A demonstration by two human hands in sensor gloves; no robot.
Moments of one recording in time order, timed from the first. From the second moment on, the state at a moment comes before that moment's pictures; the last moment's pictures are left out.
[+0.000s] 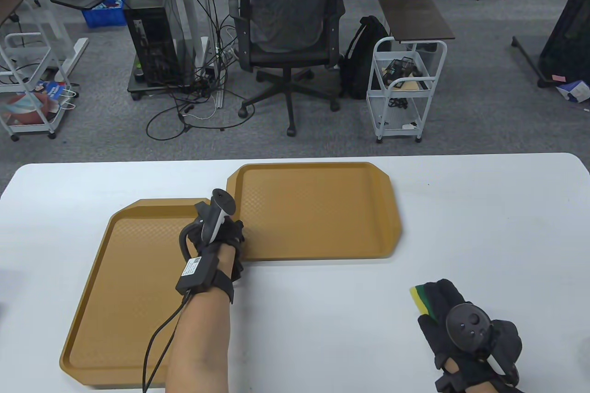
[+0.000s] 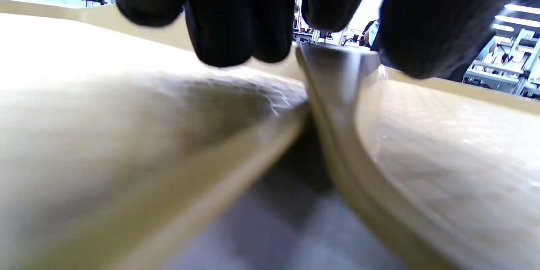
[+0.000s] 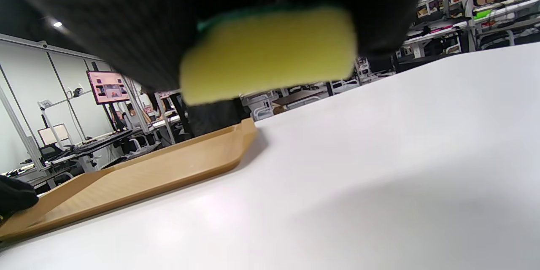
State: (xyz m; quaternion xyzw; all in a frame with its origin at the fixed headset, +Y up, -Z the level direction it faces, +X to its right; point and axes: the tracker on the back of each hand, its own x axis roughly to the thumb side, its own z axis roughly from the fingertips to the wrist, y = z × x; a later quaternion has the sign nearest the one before) left_hand -0.225 -0.753 -0.537 -0.04 0.24 0.13 0.96; right_hand 0.257 -0.697 -0.285 -0.03 -0.07 0.98 0.18
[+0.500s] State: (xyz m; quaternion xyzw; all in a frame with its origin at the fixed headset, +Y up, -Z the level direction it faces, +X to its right) left_hand -0.416 -0.750 -0.429 -0.07 0.41 0.07 0.91; right_hand 0.251 -0.697 -0.282 -0.02 -0.08 0.98 0.16
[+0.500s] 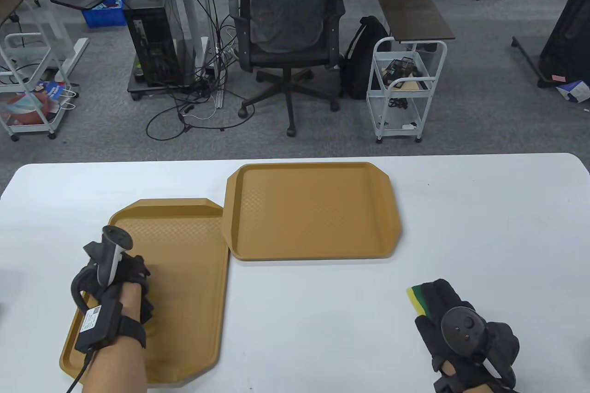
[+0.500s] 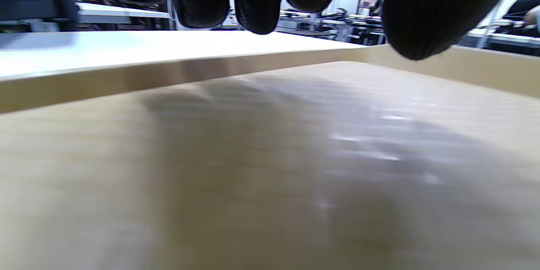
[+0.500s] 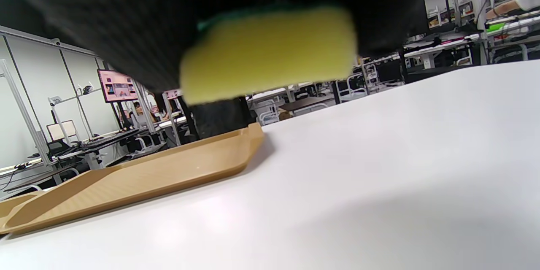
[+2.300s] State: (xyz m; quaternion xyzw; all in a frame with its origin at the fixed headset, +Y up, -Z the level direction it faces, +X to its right) left_hand -0.145 -0.724 -0.509 -0.12 -0.05 0.19 0.97; right_hand 0.257 -0.697 -0.282 -0.02 -0.09 0.98 0.18
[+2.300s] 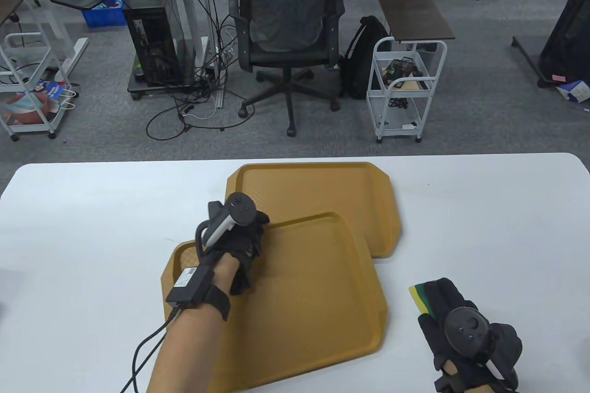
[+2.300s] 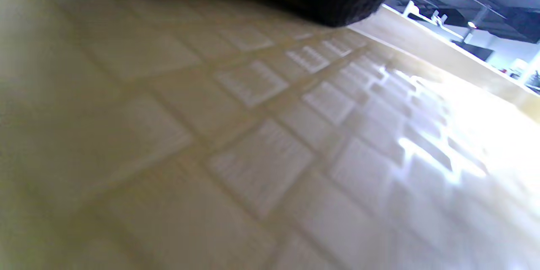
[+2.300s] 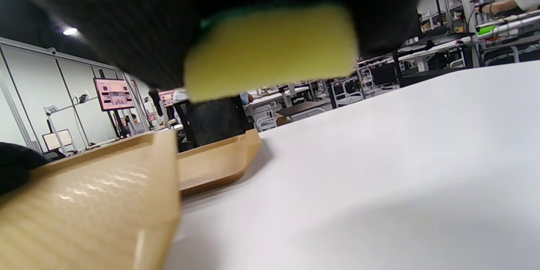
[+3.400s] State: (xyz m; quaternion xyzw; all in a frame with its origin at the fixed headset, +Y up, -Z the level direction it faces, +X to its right) left_hand -0.029 -0.764 -0.471 -0.04 -0.11 -0.10 0.99; right_hand 0.255 -0.694 -0.280 -0.02 -0.09 0.98 0.18
